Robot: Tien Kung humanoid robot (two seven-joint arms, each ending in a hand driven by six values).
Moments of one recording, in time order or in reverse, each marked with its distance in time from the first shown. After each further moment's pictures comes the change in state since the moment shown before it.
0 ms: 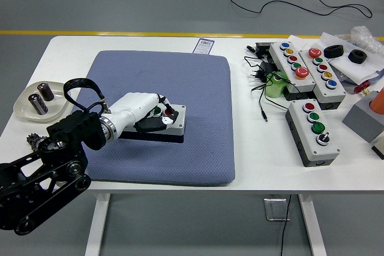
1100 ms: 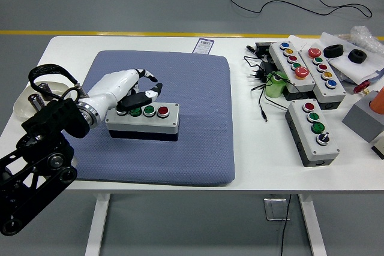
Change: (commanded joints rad) left arm 0.087 0.000 -0.219 -0.135 -0.044 0.084 0.109; right arm -0.001 -0.001 0.000 0.000 -0.002 0.001 0.001
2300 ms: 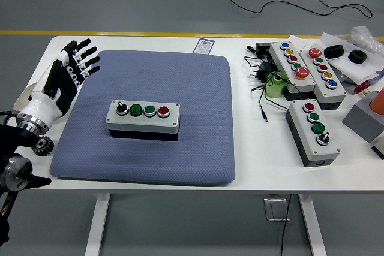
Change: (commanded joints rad) left arm 0.255 -0.089 -0.393 0.123 -0.931 0.095 -0.409; right arm -0.002 0.001 0.004 0.000 -0.013 0.004 -0.004
